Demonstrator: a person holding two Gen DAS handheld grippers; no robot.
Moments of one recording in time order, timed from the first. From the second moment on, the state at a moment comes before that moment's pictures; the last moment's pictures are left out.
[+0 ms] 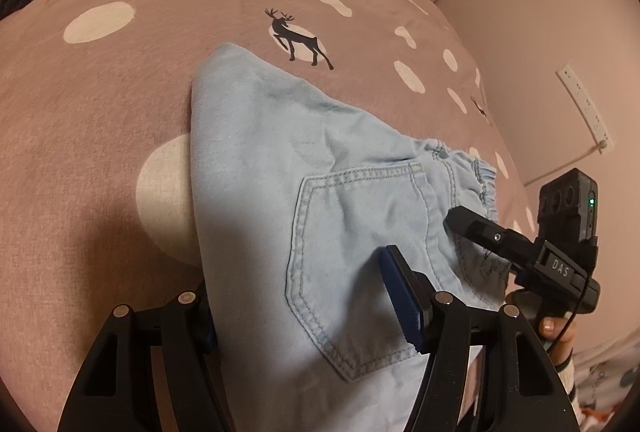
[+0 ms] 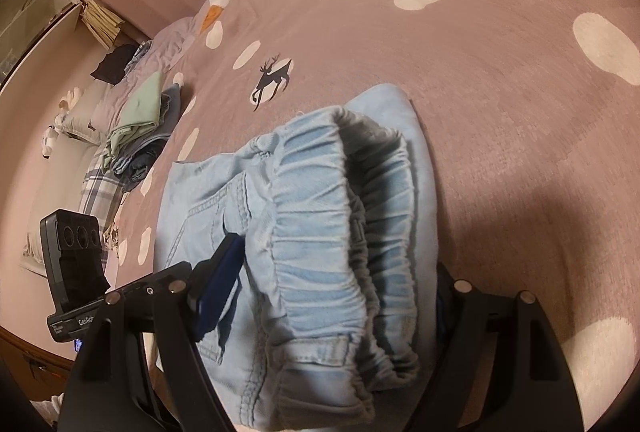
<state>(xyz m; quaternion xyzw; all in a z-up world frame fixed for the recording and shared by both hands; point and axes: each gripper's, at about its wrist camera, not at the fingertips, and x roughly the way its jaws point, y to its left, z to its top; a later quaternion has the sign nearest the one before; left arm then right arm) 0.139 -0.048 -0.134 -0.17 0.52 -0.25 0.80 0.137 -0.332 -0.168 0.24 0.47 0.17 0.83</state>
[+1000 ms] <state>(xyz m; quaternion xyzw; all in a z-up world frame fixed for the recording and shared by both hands) 0.143 -0.054 -0.134 -0.16 0.51 -0.25 0.81 0.138 -0.330 -0.169 0.23 0.47 0.16 0.84</state>
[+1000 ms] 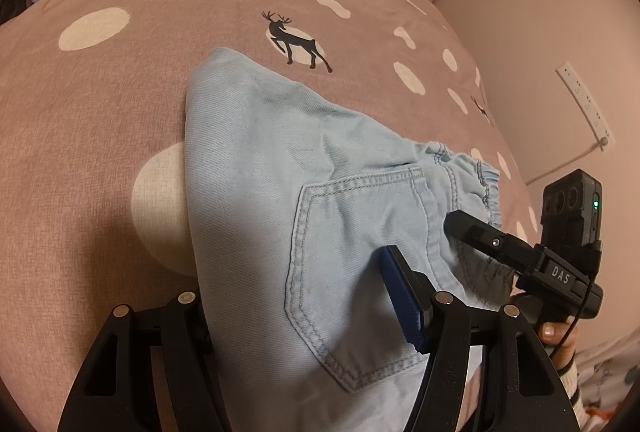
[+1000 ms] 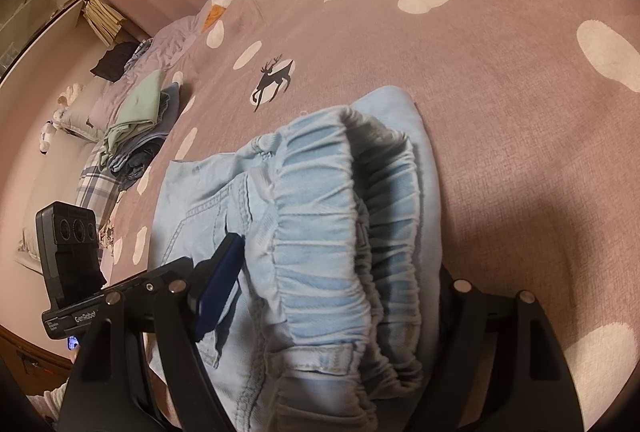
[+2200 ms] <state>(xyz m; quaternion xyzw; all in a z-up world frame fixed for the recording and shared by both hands) 0.110 -0.055 -0.098 -0.11 0.47 -0.20 0.86 0.084 -0.269 -0.101 0.10 0.38 0.13 0.91</state>
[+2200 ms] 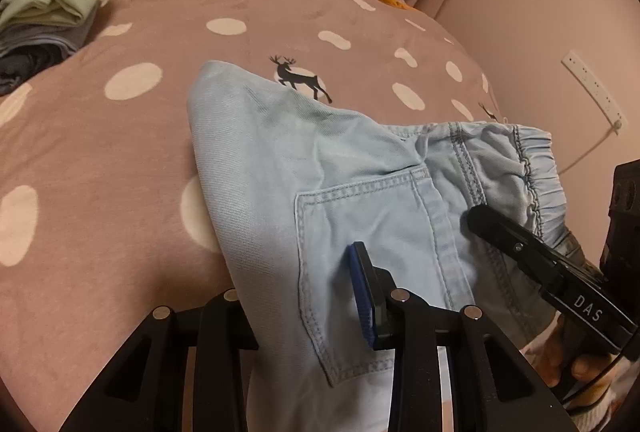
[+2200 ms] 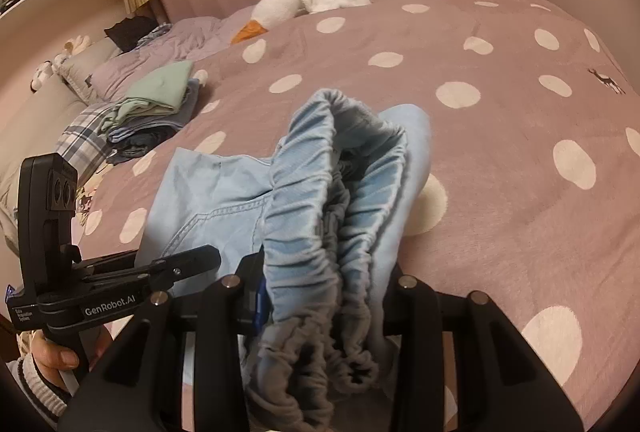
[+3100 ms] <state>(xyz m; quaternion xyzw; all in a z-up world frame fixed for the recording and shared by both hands) 0.099 -0.011 -0.080 -0.12 0.44 -0.16 0.87 0.085 -0.212 -0.084 0.06 0.38 0.16 0.91</state>
